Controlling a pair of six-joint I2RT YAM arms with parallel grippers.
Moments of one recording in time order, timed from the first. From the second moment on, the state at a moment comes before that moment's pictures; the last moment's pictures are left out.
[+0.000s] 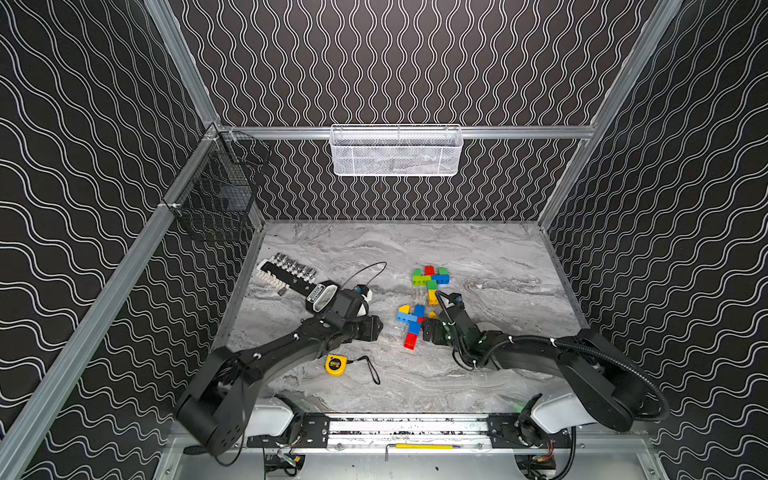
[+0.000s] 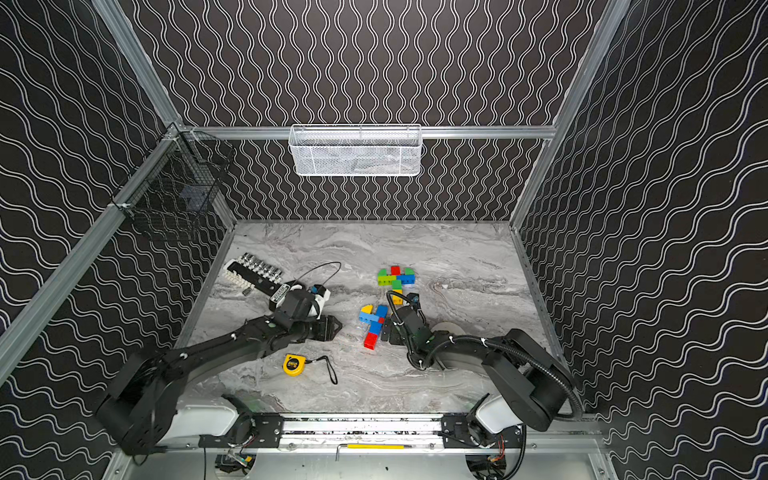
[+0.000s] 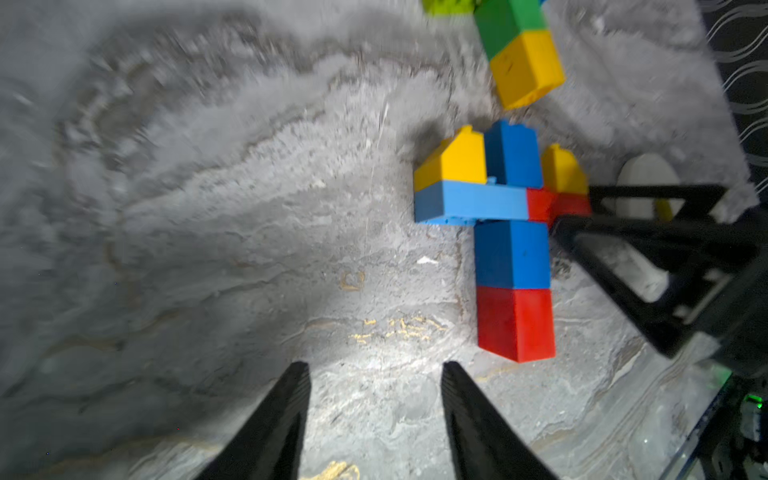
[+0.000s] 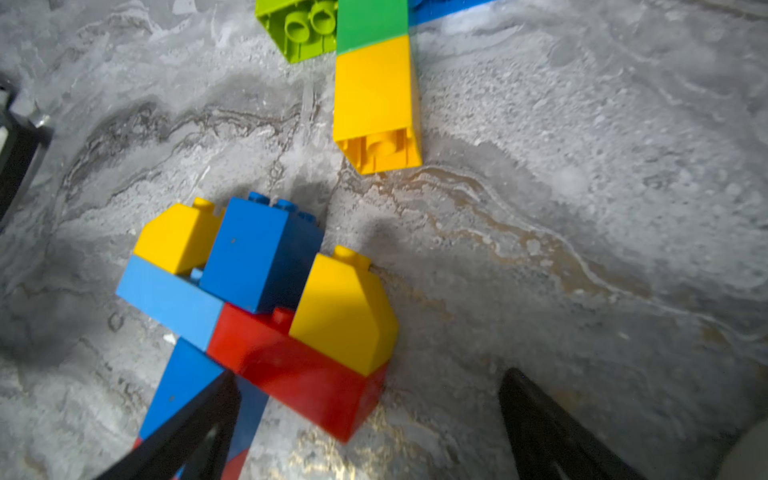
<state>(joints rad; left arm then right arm) -0.60 1.28 0.61 -0.15 0.12 -0.43 0.76 1.46 0.52 0.10 0.25 0.73</state>
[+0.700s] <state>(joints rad) -0.32 1.29 0.30 0.63 -0.67 0.15 0.23 1.21 0.32 0.53 0.52 0.17</state>
